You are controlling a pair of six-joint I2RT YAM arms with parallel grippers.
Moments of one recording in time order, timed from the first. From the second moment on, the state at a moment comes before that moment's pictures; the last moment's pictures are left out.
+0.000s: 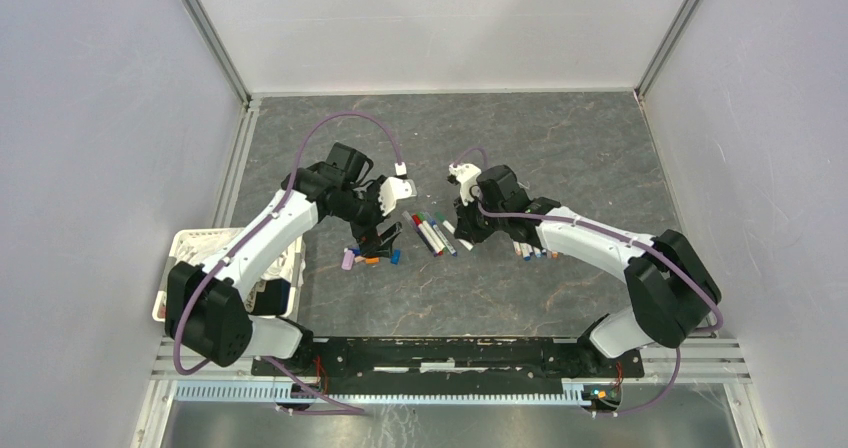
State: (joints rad) left arm -0.42 1.36 1.09 -0.87 0.54 0.70; right arm 0.68 1.51 0.87 -0.17 -0.18 0.08
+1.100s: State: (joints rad) left arm -0.51 1.29 1.07 -1.04 0.76 0.97; right arm 0.72 1.63 1.06 -0.19 -1.04 0.17
